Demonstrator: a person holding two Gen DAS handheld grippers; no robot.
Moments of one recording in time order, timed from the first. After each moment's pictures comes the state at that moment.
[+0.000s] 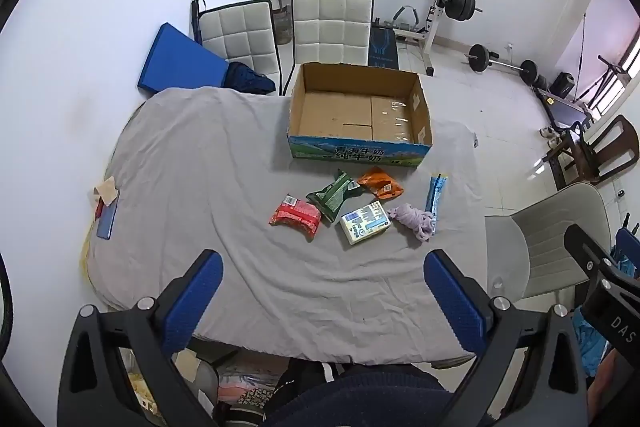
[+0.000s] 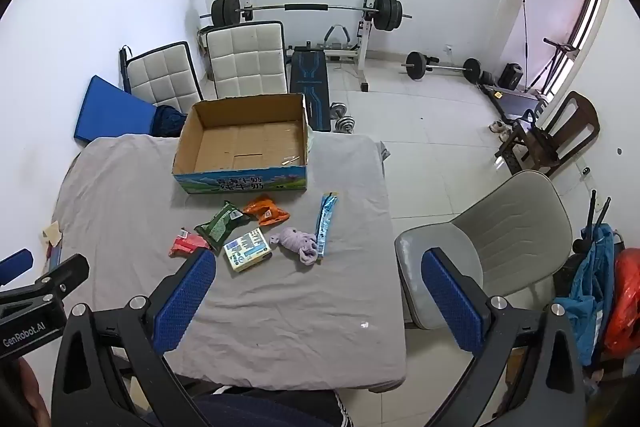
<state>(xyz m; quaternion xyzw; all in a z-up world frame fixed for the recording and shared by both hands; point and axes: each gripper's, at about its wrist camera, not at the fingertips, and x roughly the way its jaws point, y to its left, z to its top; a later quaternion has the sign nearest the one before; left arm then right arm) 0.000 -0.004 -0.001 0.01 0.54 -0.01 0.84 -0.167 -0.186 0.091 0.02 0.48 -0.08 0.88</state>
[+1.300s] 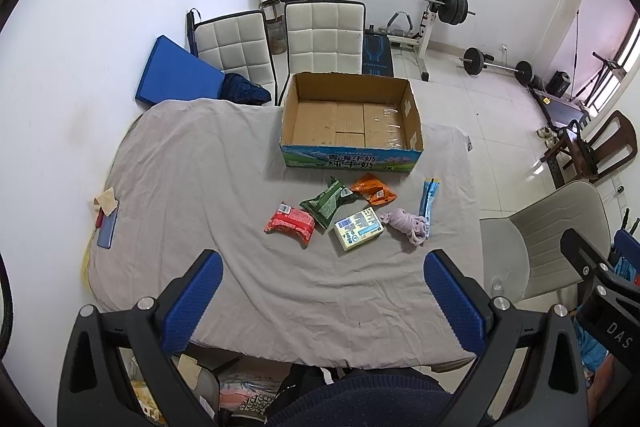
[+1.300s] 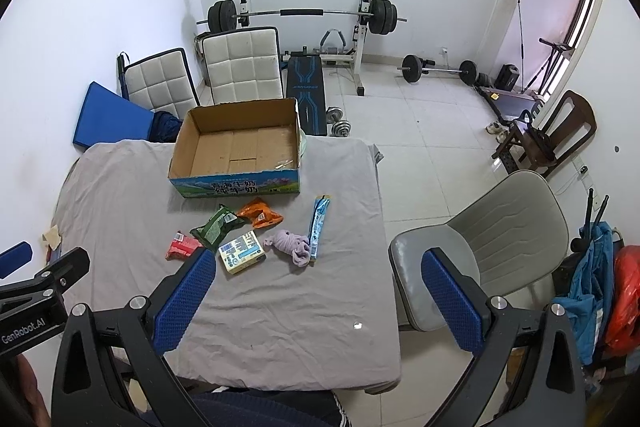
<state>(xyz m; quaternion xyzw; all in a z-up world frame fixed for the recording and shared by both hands) 0.007 -0.019 0.013 0.01 0.52 -0.02 0.85 -0.175 -0.196 0.101 0.02 0.47 -0.08 0.88</state>
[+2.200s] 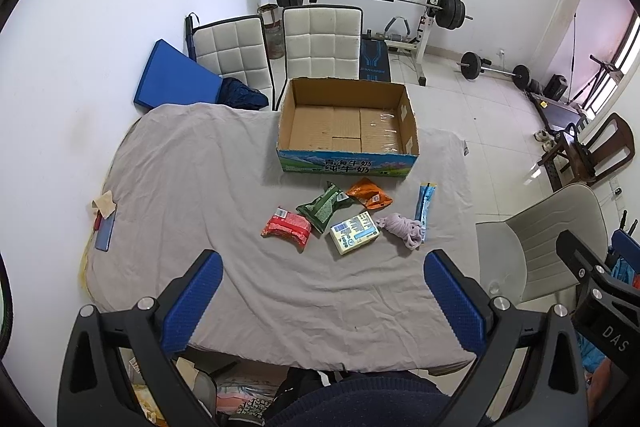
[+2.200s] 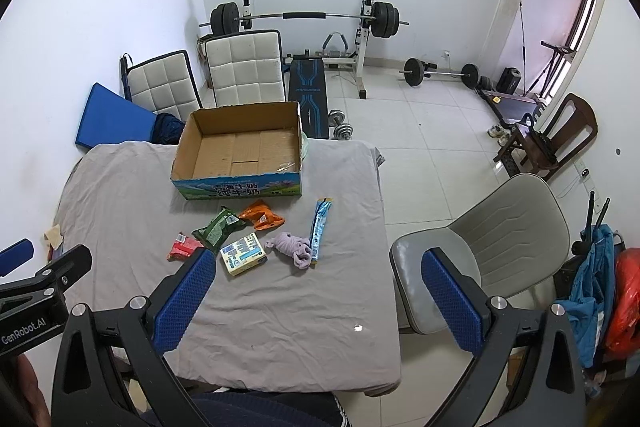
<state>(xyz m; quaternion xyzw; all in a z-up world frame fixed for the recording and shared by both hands) 0.004 -0.022 0.027 0.01 0.51 -0.02 0.86 -0.178 -0.200 0.106 0.02 0.46 -0.08 0.88</state>
